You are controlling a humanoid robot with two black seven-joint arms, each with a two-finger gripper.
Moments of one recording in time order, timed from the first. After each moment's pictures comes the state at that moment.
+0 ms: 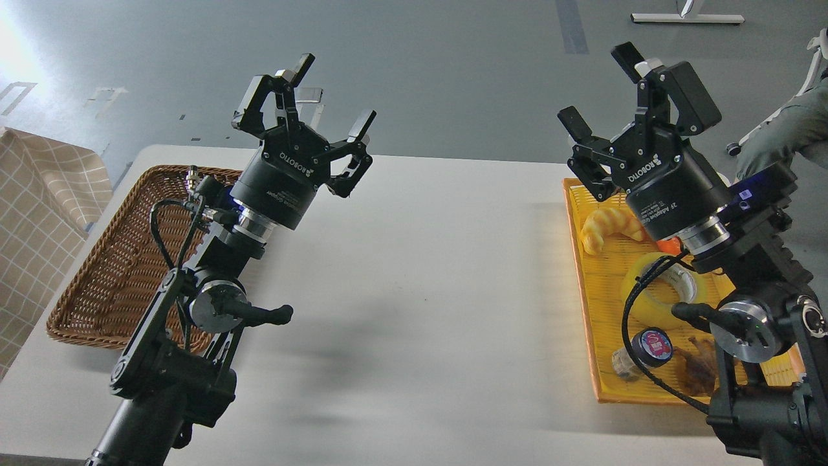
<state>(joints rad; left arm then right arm) -0.25 -0.04 -1.43 -1.44 0.70 -0.49 -0.12 0.21 0.00 1.52 1.68 -1.00 0.45 -0.05</state>
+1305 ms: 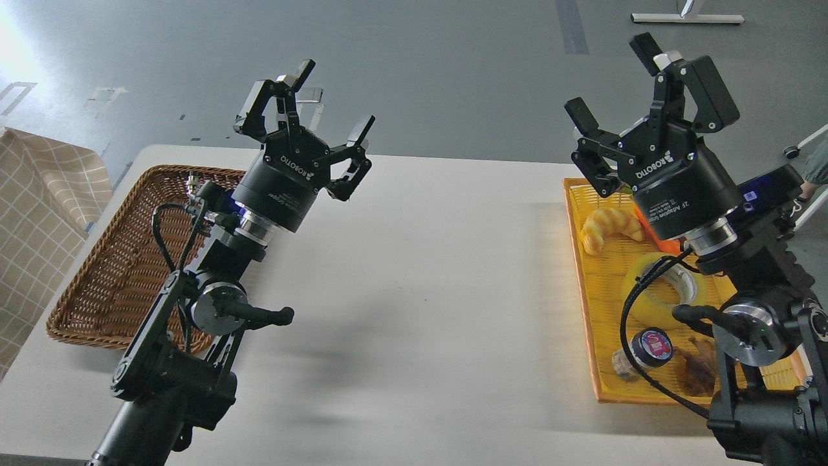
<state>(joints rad) -0.24 -0.04 -1.42 -1.43 0.70 -0.46 -0.12 0.20 0.00 1.52 1.70 -0.95 0.44 -0.03</state>
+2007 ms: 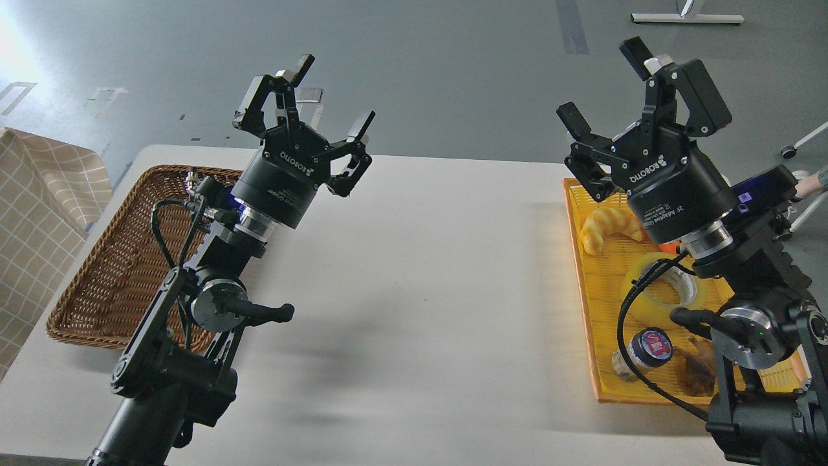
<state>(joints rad) -0.25 -0.04 -1.43 -1.43 0.70 -0.46 -0.12 0.20 0.00 1.51 1.72 -0.95 0.45 -0.04</state>
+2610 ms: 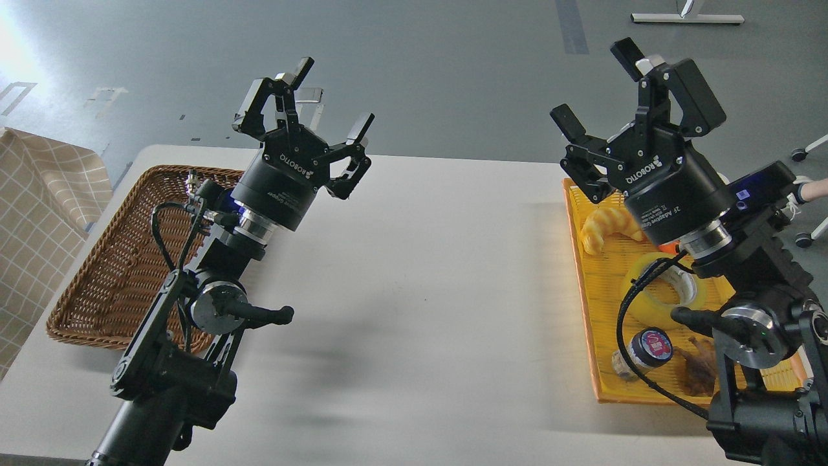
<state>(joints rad) -0.24 -0.04 -1.43 -1.43 0.70 -0.46 -0.12 0.20 0.00 1.51 1.73 -0.96 0.47 -0.06</state>
